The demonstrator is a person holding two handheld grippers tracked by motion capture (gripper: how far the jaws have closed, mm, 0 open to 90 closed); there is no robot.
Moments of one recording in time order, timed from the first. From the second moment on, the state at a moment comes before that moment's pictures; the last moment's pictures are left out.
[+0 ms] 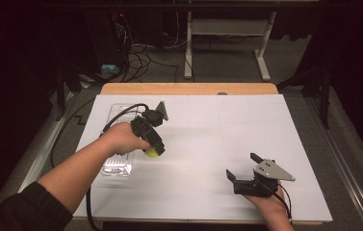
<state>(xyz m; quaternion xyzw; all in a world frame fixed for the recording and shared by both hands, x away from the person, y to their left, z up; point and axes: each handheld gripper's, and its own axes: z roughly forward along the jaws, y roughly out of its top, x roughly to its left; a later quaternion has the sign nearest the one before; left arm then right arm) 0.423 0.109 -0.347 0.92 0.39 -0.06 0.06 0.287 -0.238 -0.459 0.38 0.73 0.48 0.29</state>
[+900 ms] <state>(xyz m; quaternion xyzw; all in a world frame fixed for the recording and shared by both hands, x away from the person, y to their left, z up) 0.432 0.167 -0.324 0.90 0.44 -0.05 0.06 0.287 -0.236 -0.460 0.38 0.74 0.48 0.29</state>
